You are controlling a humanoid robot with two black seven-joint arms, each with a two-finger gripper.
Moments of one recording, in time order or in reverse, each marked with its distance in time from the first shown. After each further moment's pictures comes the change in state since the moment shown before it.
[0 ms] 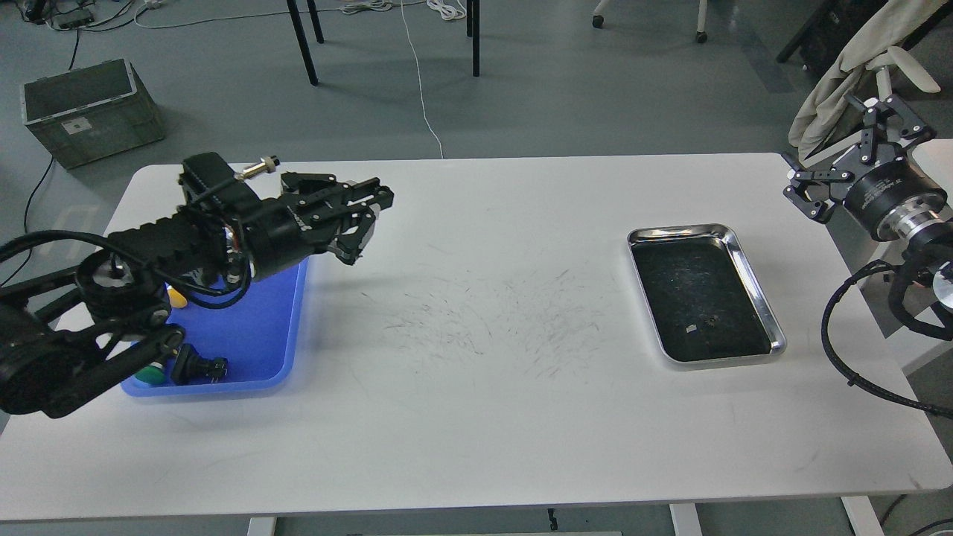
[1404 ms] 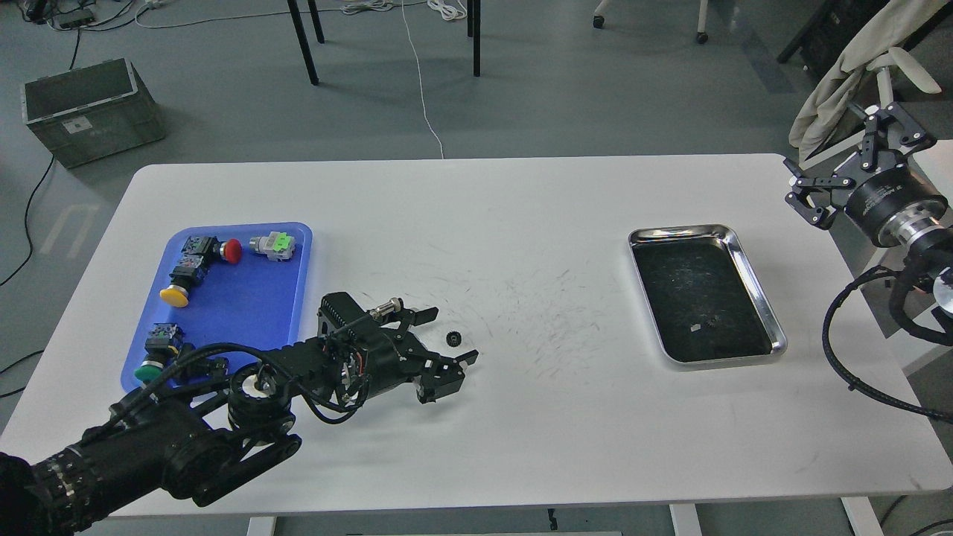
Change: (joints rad) left arm 0.182 -0.545 0.127 0.315 0.310 0.059 0.060; right arm -0.011 0.002 -0.001 -0.005 0.000 -0.004 0.001
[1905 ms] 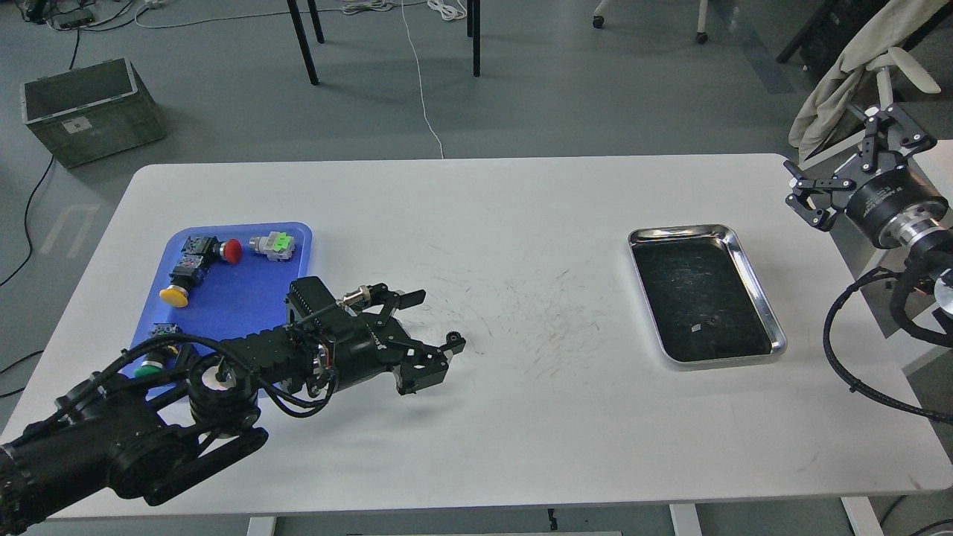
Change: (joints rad) left arm 0.001 0.130 -0.029 -0.172 0.000 -0.012 0.002; right arm -0.002 -0.001 -0.008 -0.008 0.000 0.006 0.001
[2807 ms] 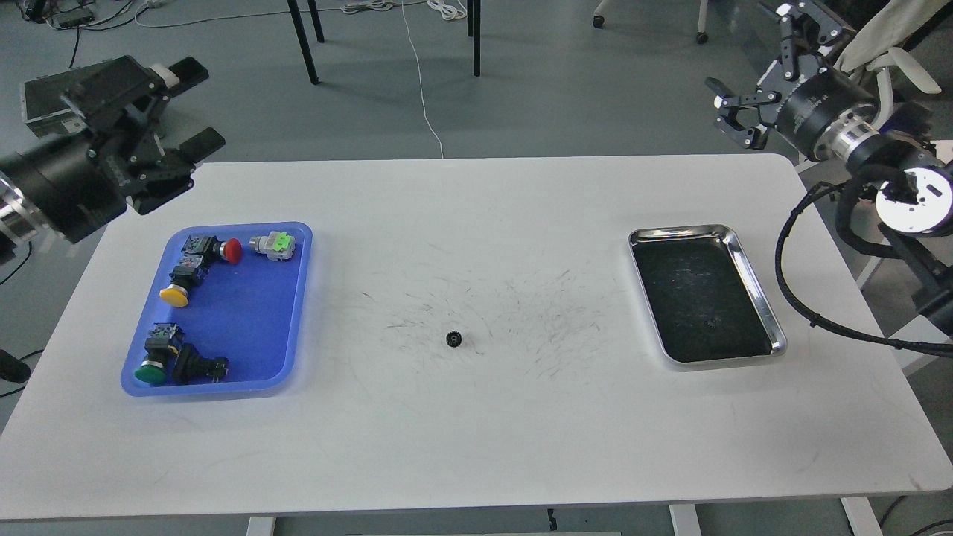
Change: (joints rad) left arm -0.007 0.647 -0.286 -0.423 -1.346 -0.356 -0.123; right arm 0.131 -0.012 -0.071 0.122 -0.004 -0.051 -0.023
